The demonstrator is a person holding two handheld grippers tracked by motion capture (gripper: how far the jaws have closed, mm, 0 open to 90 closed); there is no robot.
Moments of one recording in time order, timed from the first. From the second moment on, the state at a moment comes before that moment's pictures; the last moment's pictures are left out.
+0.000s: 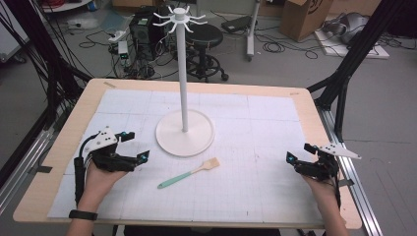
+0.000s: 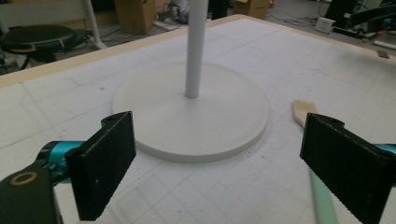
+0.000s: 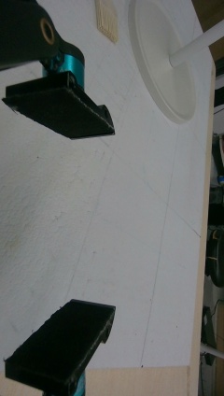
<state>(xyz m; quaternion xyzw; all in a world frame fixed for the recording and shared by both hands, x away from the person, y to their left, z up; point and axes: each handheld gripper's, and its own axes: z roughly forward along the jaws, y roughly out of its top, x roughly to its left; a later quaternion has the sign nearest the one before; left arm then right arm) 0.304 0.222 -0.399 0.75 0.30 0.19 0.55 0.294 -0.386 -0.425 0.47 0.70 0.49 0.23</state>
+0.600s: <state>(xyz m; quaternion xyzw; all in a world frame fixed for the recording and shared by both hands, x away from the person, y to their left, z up) 0.306 0.151 -0.409 0.79 0.26 0.15 0.53 0.297 -0.385 -0.427 0.47 0.70 0.48 0.23</state>
